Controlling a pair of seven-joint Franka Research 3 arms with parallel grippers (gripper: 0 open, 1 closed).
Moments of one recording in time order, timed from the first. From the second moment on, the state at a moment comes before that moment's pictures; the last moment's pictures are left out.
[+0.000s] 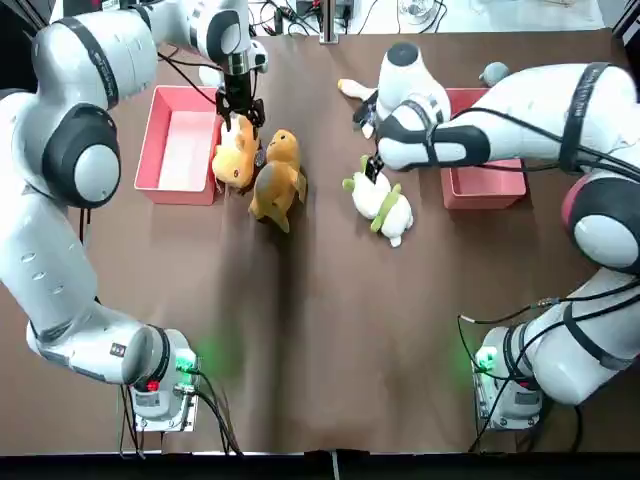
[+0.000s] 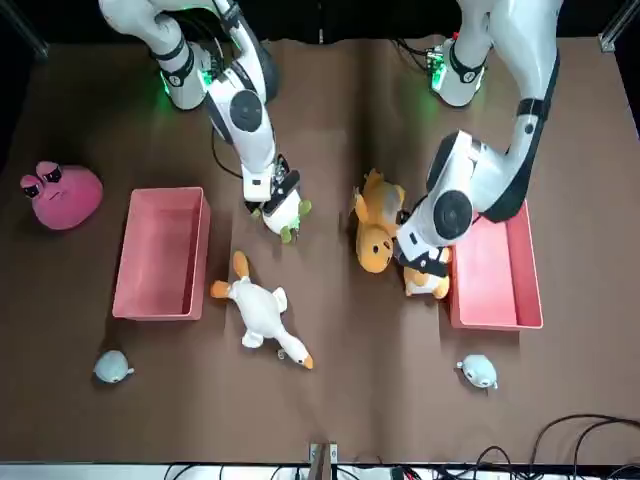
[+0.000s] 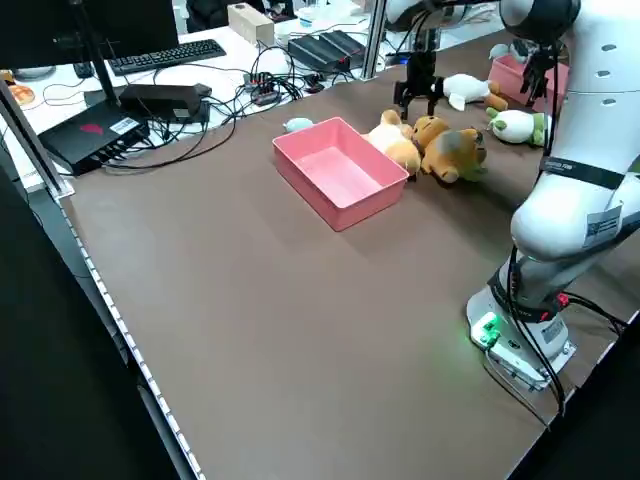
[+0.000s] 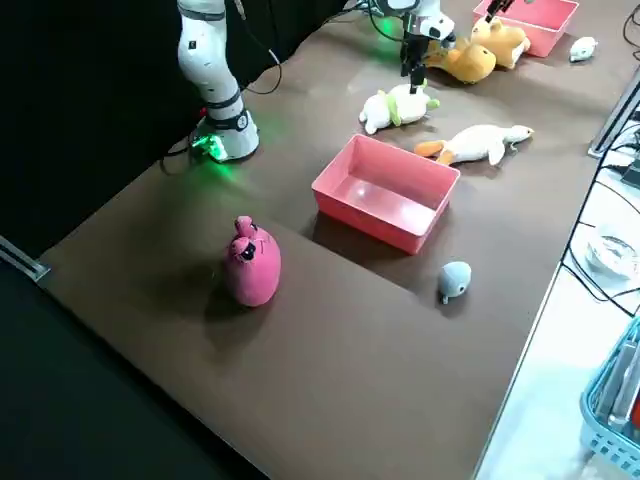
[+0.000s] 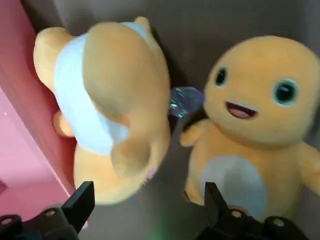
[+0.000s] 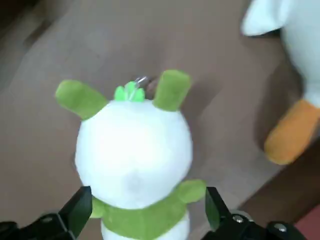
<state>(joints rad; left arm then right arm) -0.25 0.43 -0.21 -1.72 0.05 1.81 -0.21 0.68 0.26 0.05 -2.10 0.00 2.29 -0.05</state>
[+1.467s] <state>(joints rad) -0.20 0.44 -0.21 -1.61 0.12 1.70 -0.14 0.70 0.25 0.02 -2.08 0.00 2.22 -0.07</state>
